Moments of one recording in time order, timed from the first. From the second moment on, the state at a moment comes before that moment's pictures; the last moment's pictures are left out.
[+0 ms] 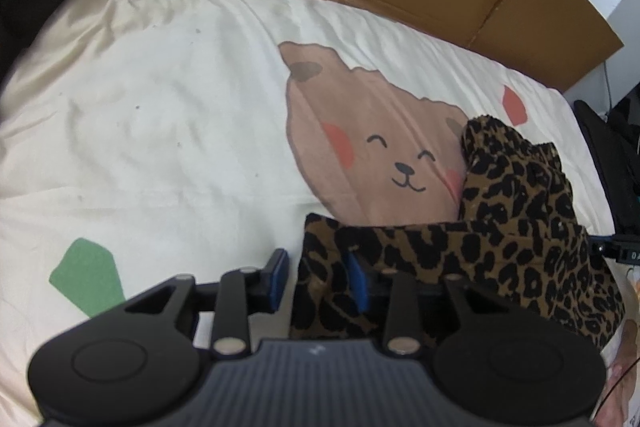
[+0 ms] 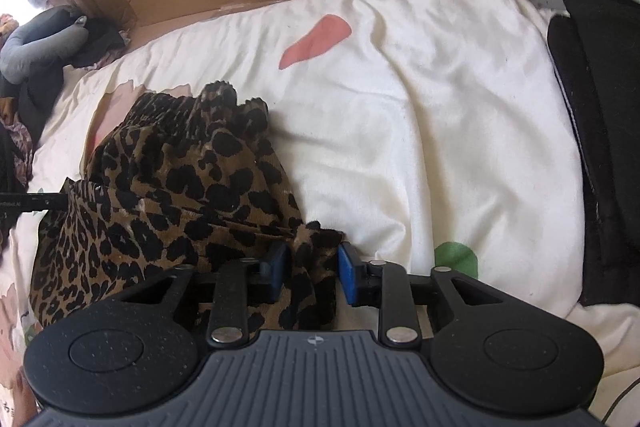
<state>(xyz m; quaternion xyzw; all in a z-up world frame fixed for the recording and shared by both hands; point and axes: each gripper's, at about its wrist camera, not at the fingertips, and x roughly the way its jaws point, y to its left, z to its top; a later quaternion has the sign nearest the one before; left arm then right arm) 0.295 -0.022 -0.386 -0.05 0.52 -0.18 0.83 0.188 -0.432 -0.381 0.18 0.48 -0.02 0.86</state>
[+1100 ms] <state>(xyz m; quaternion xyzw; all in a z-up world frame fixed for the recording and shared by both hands) 0.269 -0.027 -0.356 -0.05 0.48 -0.15 0.87 0.142 -0.432 -0.336 0.19 0.43 -0.05 0.88</state>
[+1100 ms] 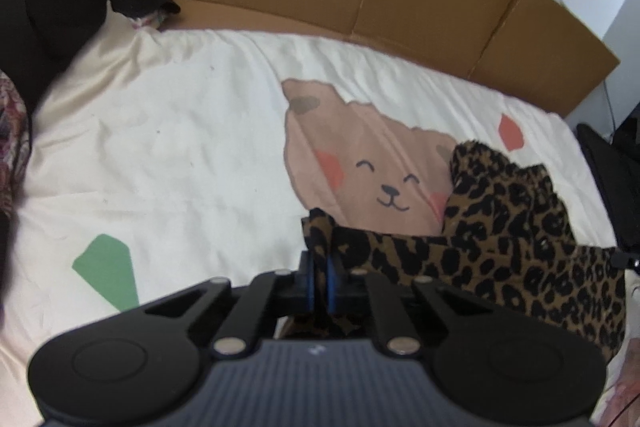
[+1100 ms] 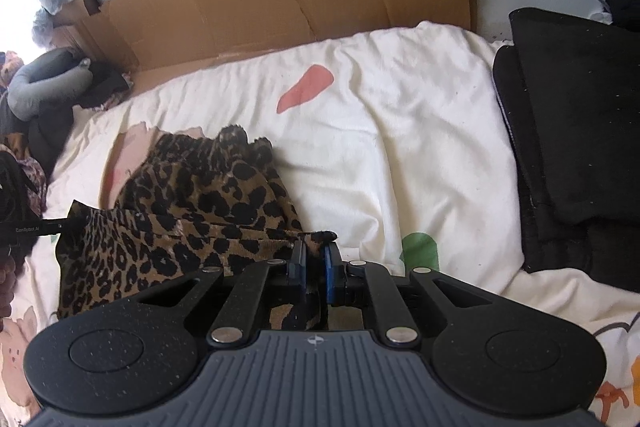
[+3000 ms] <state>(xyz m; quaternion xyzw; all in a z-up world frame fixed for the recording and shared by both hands) 0.284 -0.016 -0.316 -0.05 0.45 -0.13 0.88 0.199 -0.445 -0.359 0.21 0.45 -0.06 0.86</state>
